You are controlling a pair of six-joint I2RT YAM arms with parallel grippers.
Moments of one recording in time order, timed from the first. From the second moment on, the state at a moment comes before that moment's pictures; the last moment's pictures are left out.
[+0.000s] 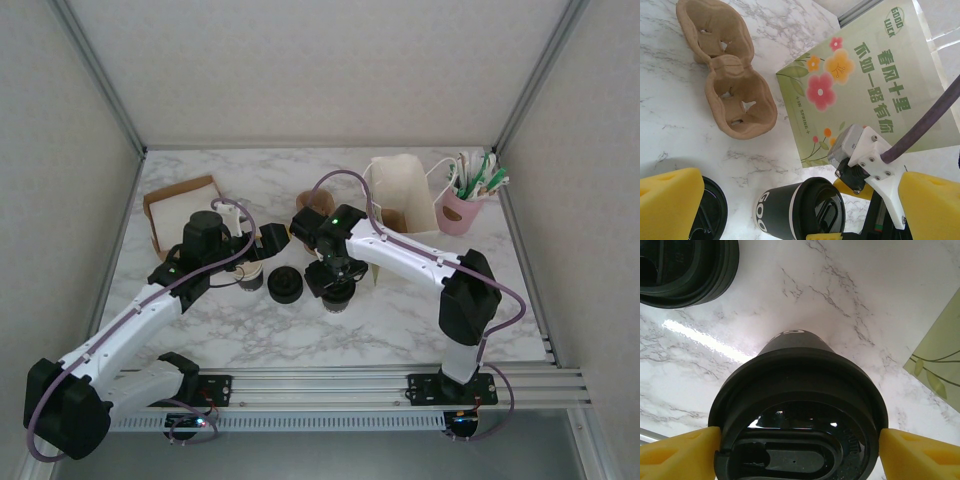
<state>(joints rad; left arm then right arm) -0.40 1.03 0.72 -0.13 0.39 -0.75 0.95 1.81 1.59 -1.28 0.07 0.38</state>
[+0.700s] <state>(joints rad) -0.40 1.03 0.72 -0.13 0.39 -0.75 0.95 1.82 1.59 -1.28 0.07 0.39</state>
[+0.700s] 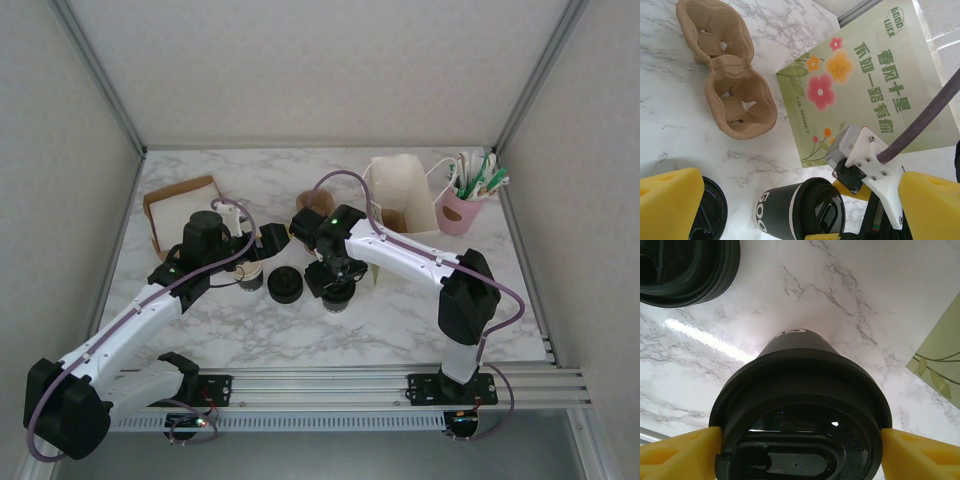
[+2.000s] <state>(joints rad) -0.40 1.05 0.78 -0.13 0.40 -0.75 0.95 1.62 1.69 -1.37 0.06 0.40</state>
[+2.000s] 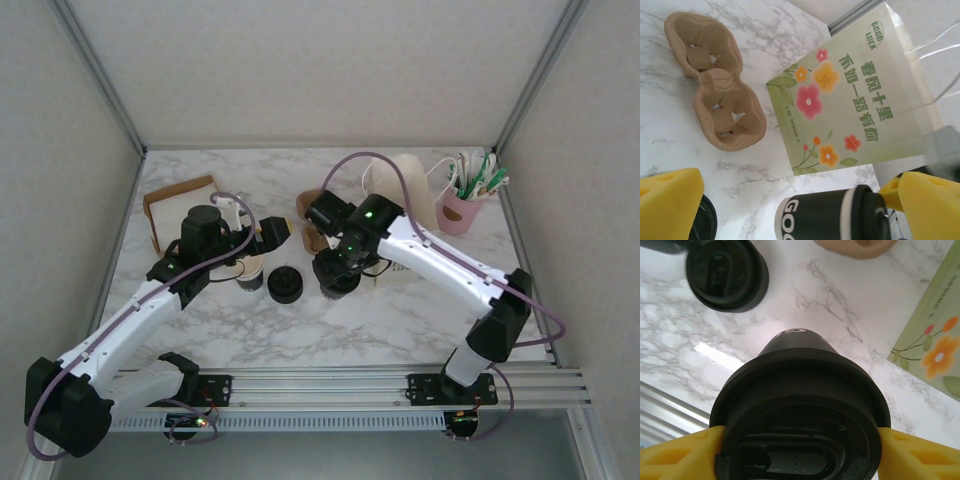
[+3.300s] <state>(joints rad) -0.43 1.54 1.21 -0.06 0.33 -0.69 0.72 1.34 2.14 -1.56 0.31 0.37</state>
